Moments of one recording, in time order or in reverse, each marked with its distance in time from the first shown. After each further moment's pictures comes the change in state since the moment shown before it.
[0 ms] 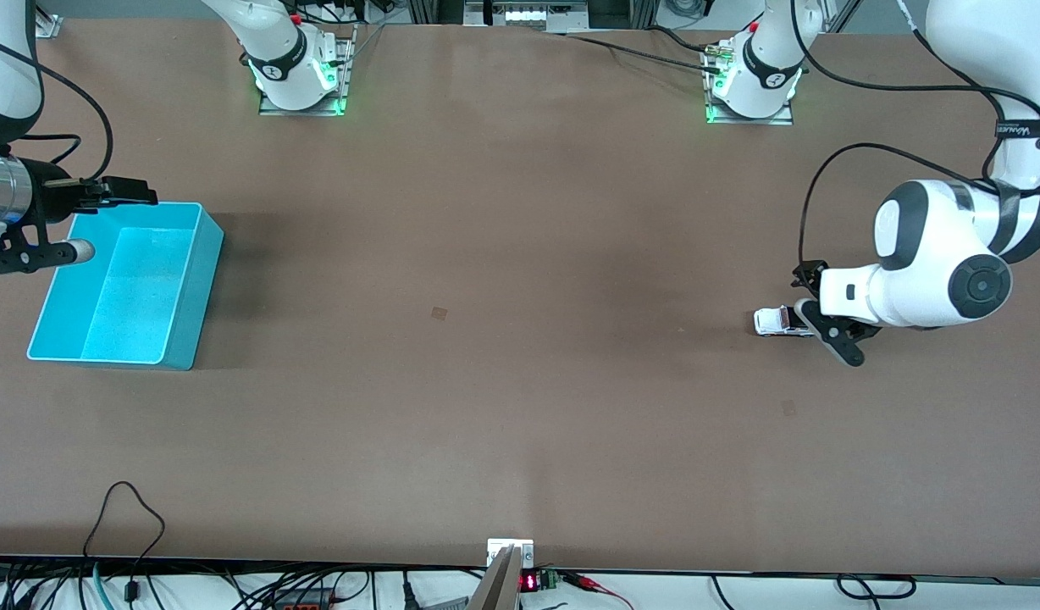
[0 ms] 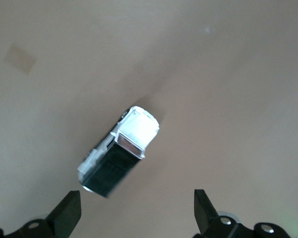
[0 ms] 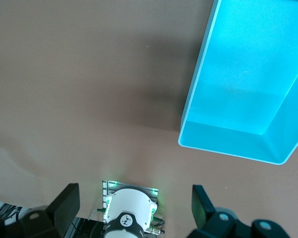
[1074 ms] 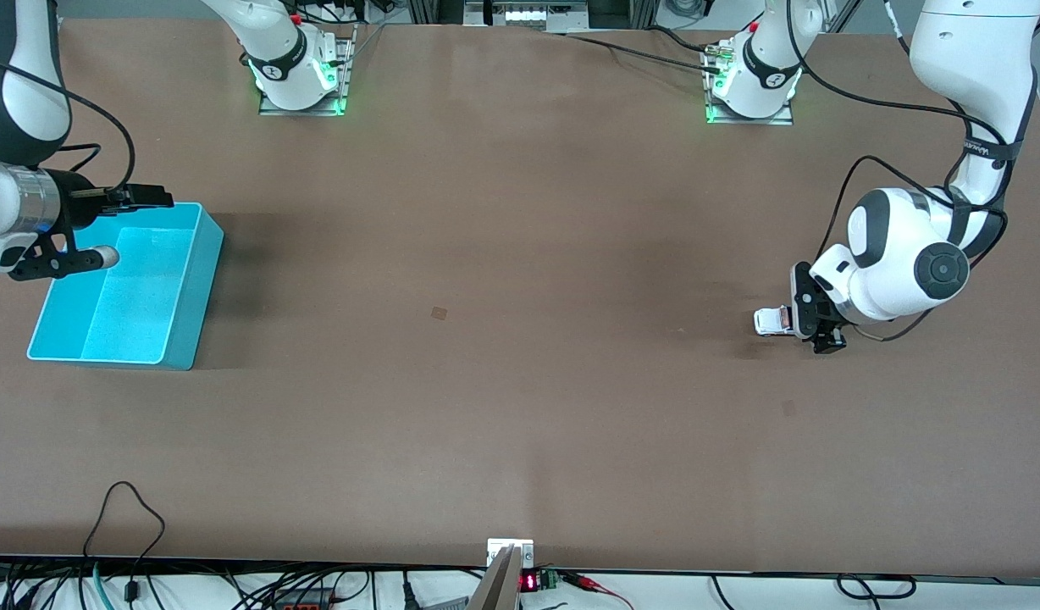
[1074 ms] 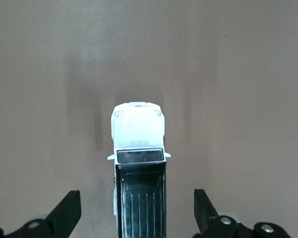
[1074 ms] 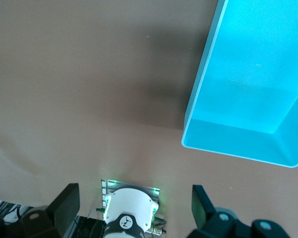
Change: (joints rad) left arm 0.041 0.023 0.000 -0.209 0.005 0.369 0.650; right arm 0.001 -0.013 0.001 -0.118 -0.001 0.075 0.000
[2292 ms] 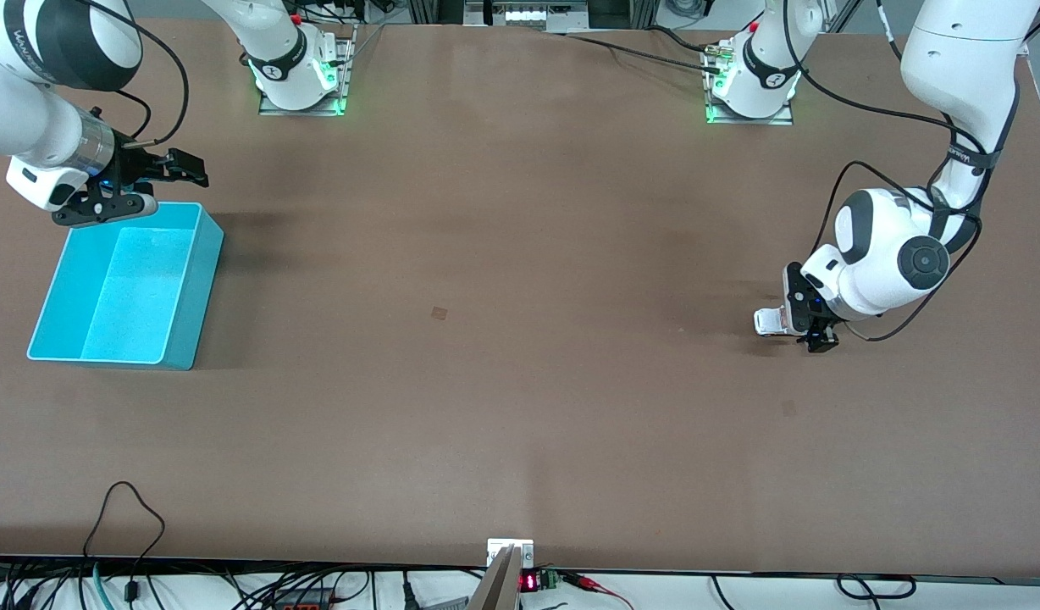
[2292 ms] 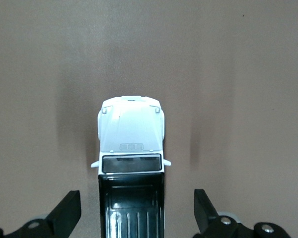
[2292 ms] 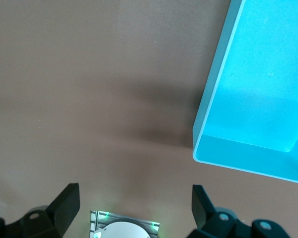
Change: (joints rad) left arm 0.011 0.029 -0.001 -0.079 0.004 0.151 0.001; right arm 0.003 -0.319 0.028 -0.475 -0.001 0.353 0.000
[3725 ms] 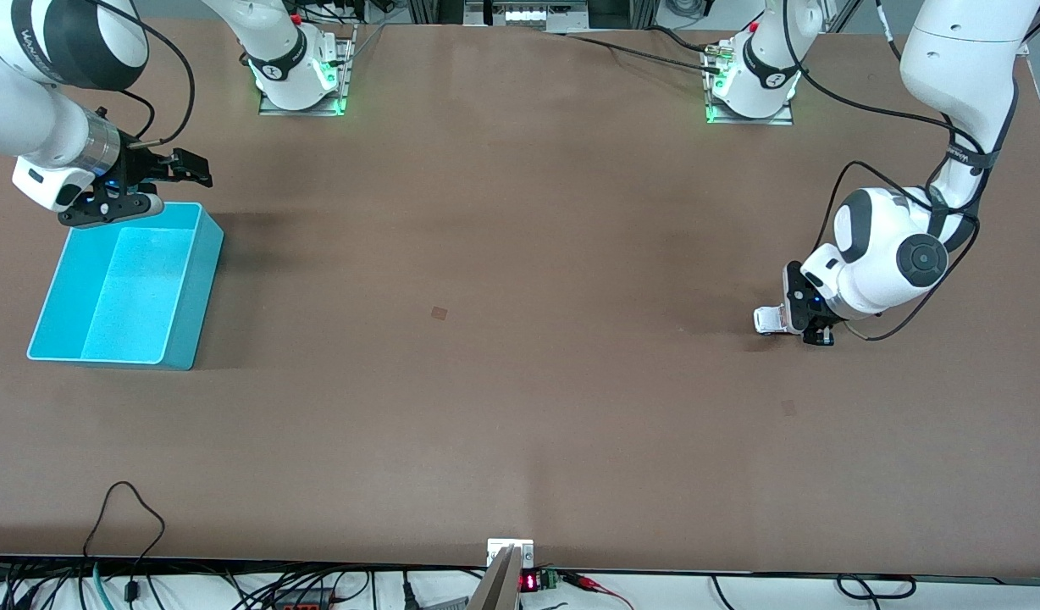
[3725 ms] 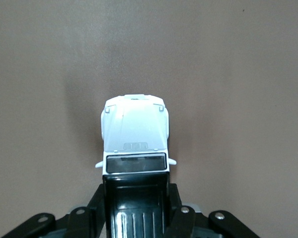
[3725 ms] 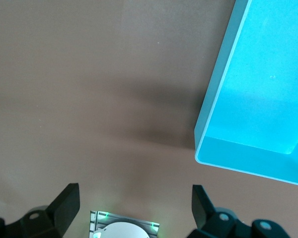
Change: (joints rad) left arm 0.002 0.000 0.000 -0.012 0.001 0.024 0.020; right arm -0.001 0.000 0.013 0.000 0.000 0.001 0.000
